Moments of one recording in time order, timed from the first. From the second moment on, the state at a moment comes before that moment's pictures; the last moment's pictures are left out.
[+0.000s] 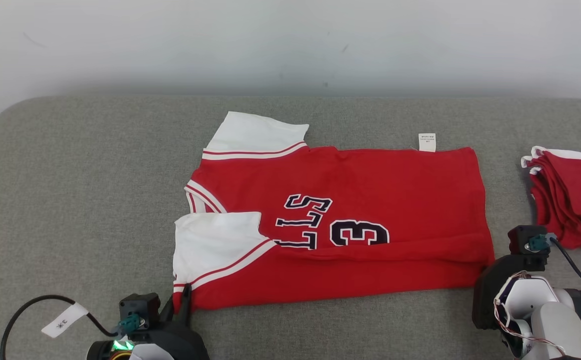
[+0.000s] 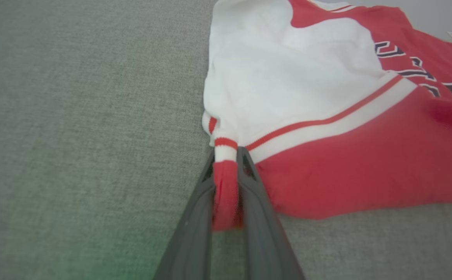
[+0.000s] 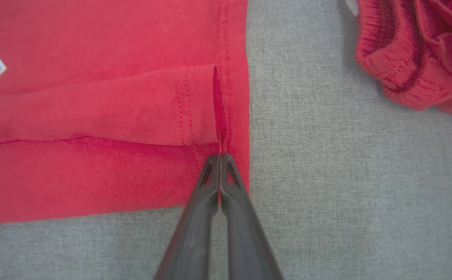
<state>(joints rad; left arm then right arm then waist) -0.45 0.10 -0.41 1.00 -0.55 -0.04 -0.27 -0.35 -0.11 -0.18 0.52 -0.02 0.13 0.52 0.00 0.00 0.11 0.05</state>
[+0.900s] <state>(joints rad) -0.33 0.16 -0.43 0.98 -0.61 -0.10 -0.23 -0.01 -0.06 -0.22 0.16 0.08 0.13 0.60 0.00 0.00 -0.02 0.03</state>
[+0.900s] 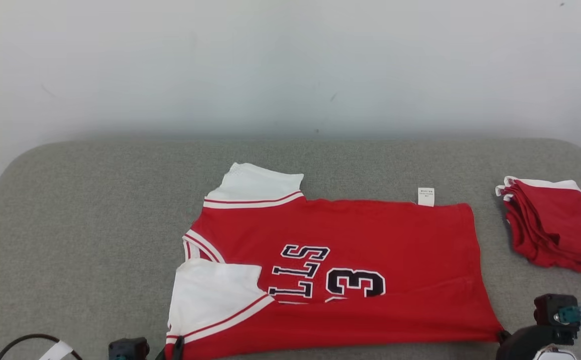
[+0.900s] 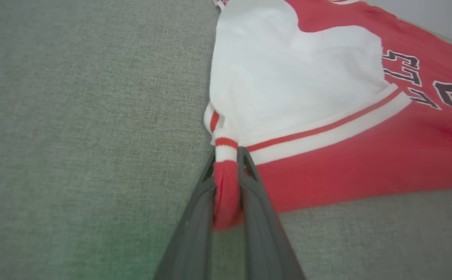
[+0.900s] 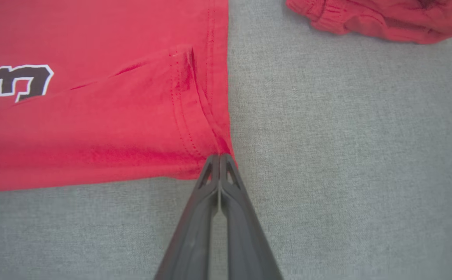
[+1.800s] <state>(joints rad) -0.03 0.27 -0.45 0.55 -0.61 0.05 -0.12 0.22 -0.05 -0.22 0.03 0.17 0.13 0.66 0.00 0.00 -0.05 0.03</state>
